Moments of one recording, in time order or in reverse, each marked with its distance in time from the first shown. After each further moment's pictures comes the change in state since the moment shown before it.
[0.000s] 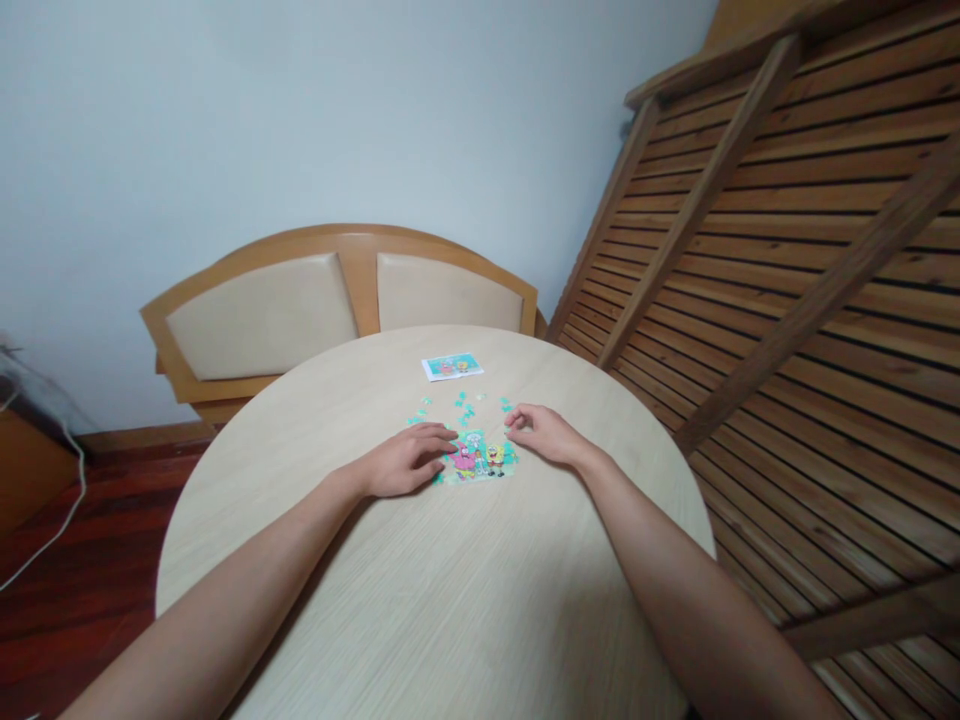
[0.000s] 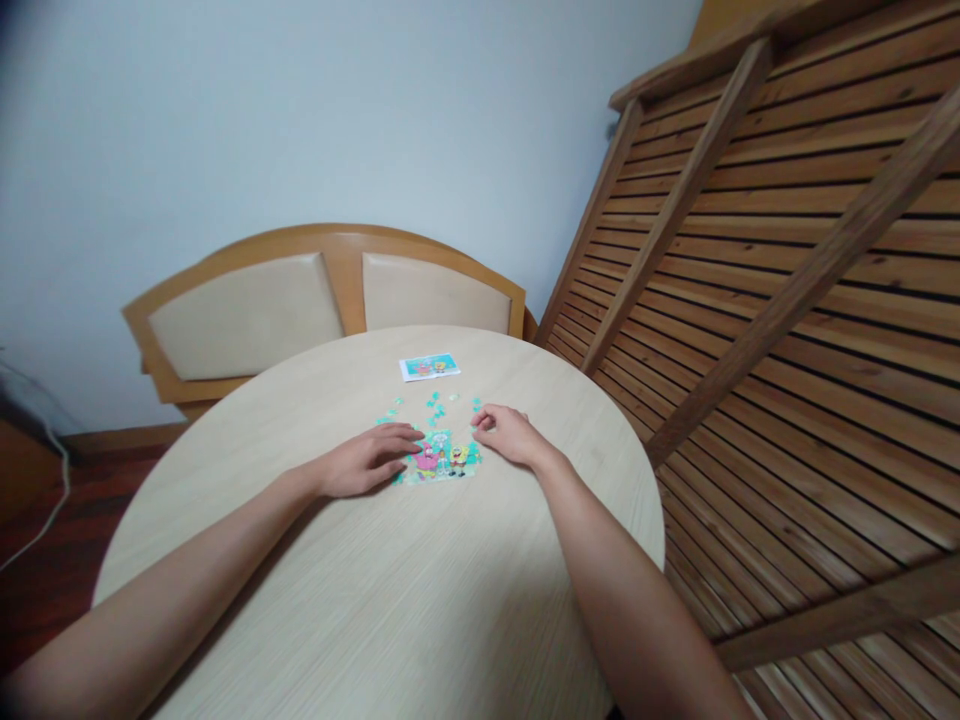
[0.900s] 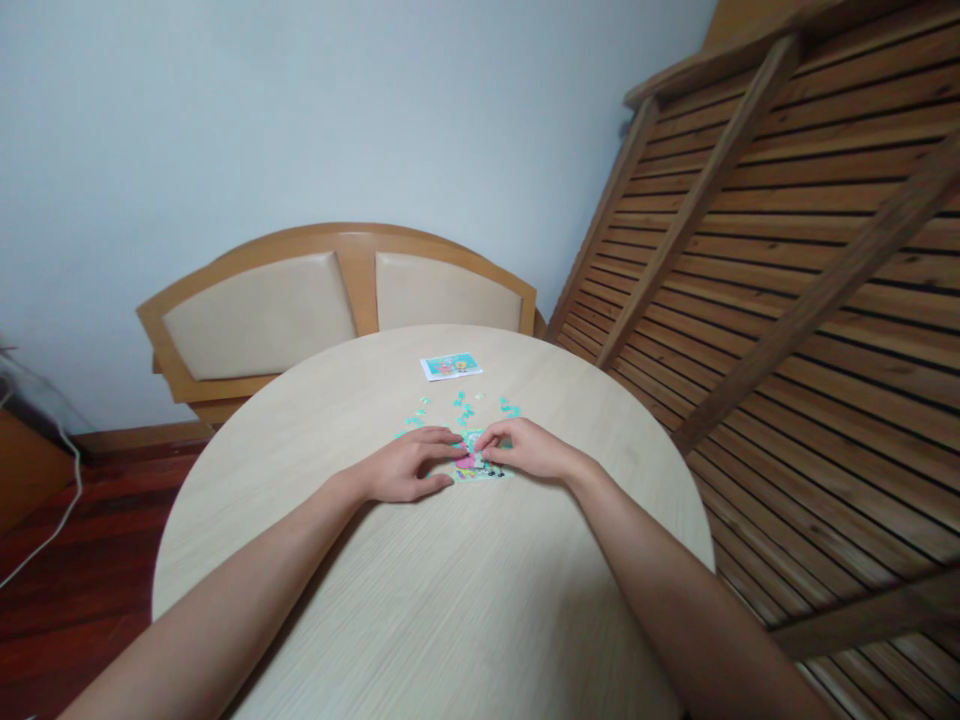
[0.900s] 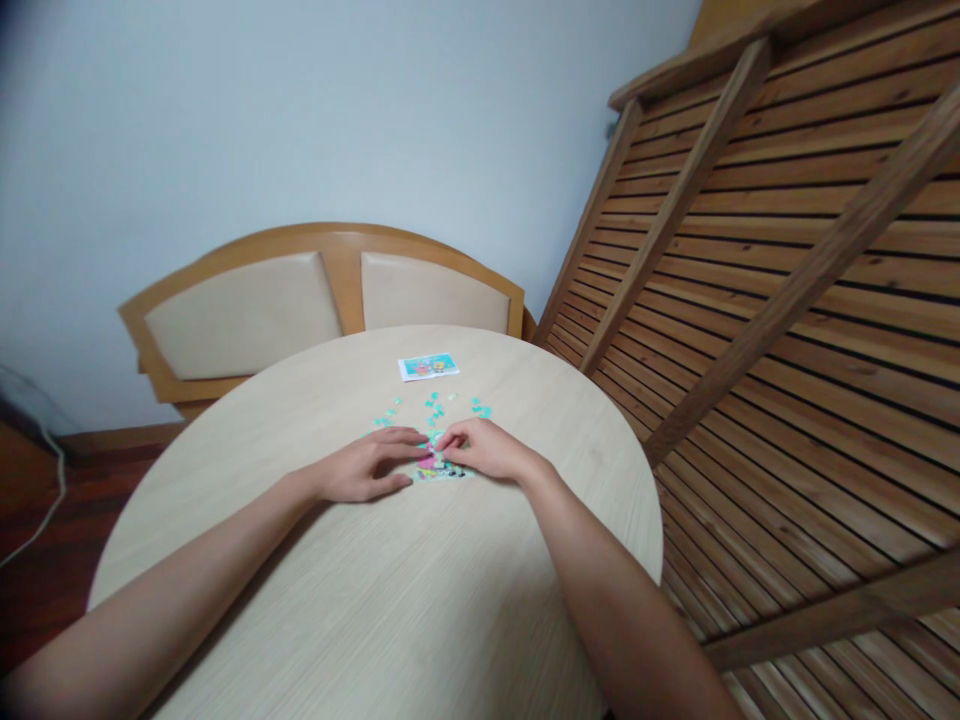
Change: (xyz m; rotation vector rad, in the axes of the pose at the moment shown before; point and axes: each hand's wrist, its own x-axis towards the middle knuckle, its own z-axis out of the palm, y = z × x) left_hand 0.002 0.007 0.002 0.004 -0.014 0.062; right_hand -0.012 -0.052 0.009 0.216 -0.289 -0.148
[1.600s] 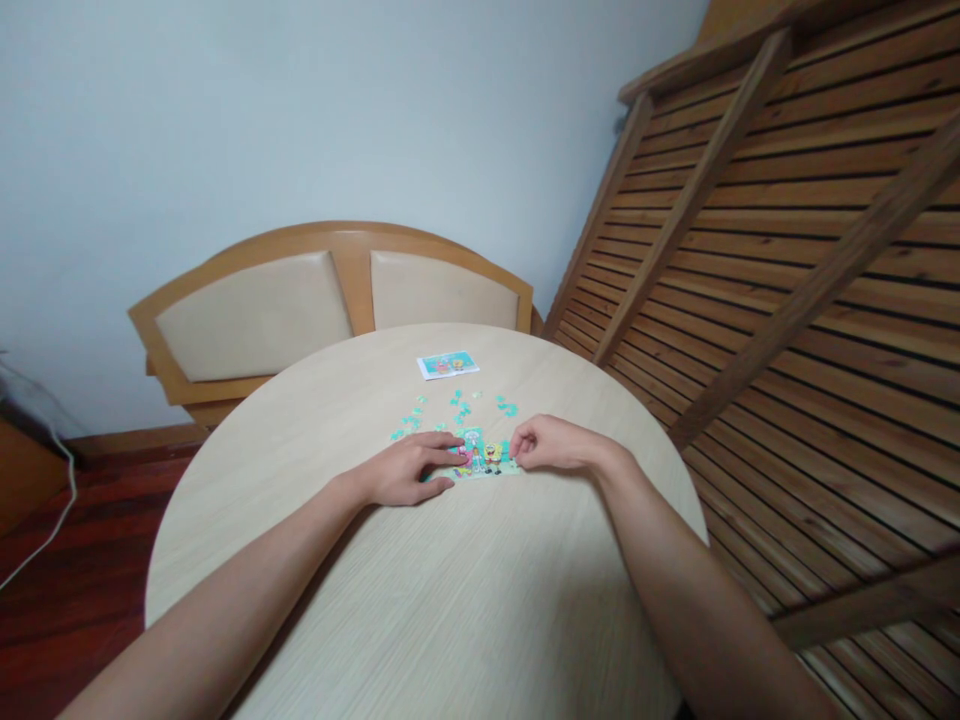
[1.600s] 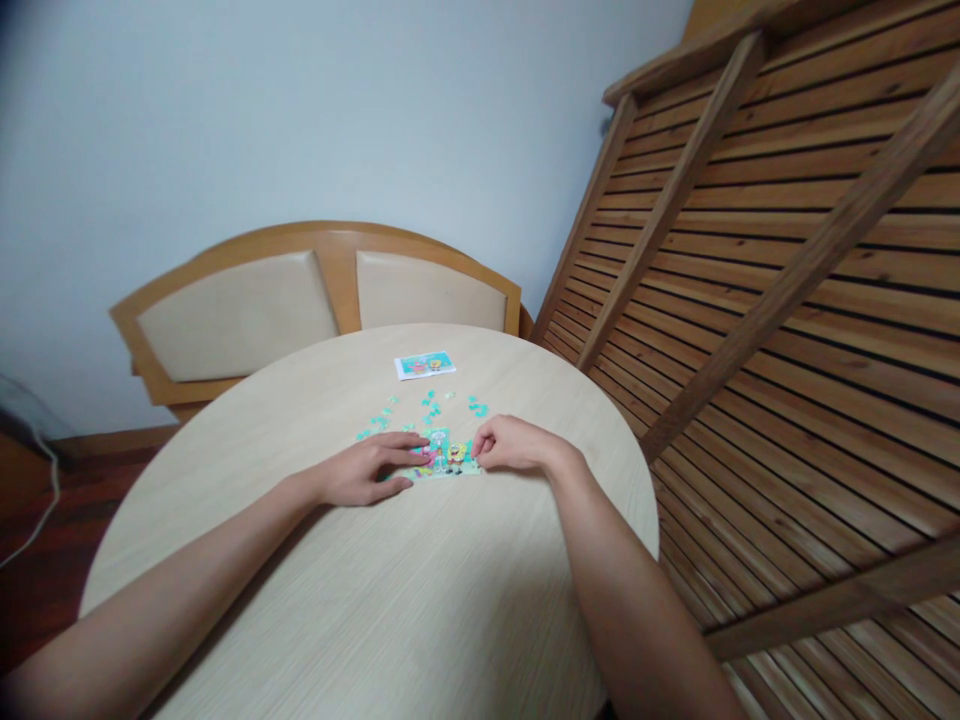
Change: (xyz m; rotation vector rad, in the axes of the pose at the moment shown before) left_hand 0.003 0.006 0.005 -0.005 -0.027 -0.002; right_hand -0.023 0.013 -0.034 -0.122 -0.103 0.301
